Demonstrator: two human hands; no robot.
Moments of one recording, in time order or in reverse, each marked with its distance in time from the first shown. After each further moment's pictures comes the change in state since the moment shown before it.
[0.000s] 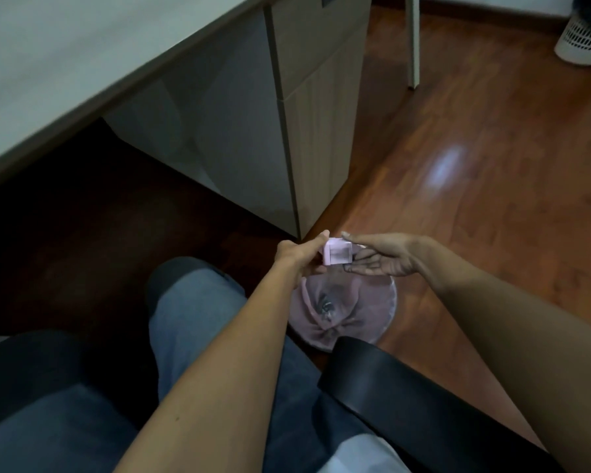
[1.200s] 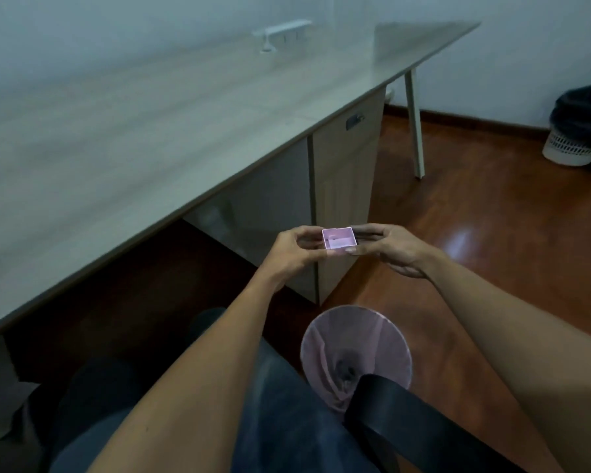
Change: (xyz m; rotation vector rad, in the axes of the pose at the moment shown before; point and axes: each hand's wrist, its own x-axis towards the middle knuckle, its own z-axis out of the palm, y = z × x) left_hand -0.072 0.110 -0.072 0.196 -0.228 0.719; right_hand -0.076 -0.093 0.043 -0.214 -0.125 -0.736
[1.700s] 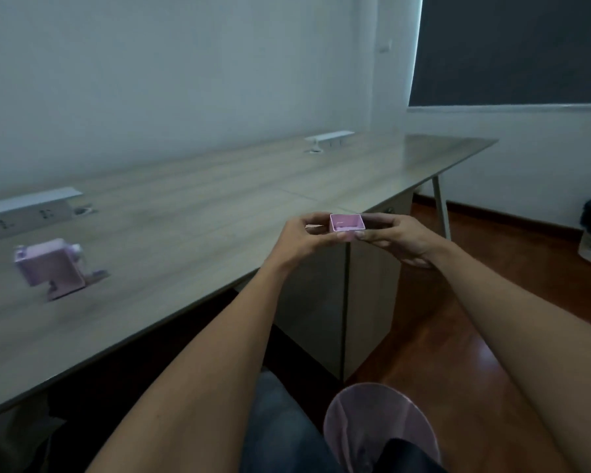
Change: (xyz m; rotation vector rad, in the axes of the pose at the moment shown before) left_hand -0.031 0.158 -0.065 0.096 0.169 0.315; right_hand -0.018 -0.174 0.070 -0.007 -0.147 -0.295
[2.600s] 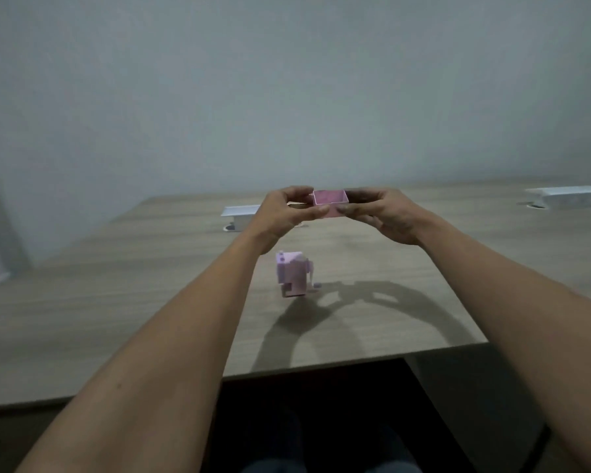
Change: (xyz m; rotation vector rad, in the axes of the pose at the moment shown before) left_hand -0.134 0.092 -0.343 0.211 0.606 -0.021; right_hand 0.145 -0.083 0.371 -0.090 -0.683 -0.168
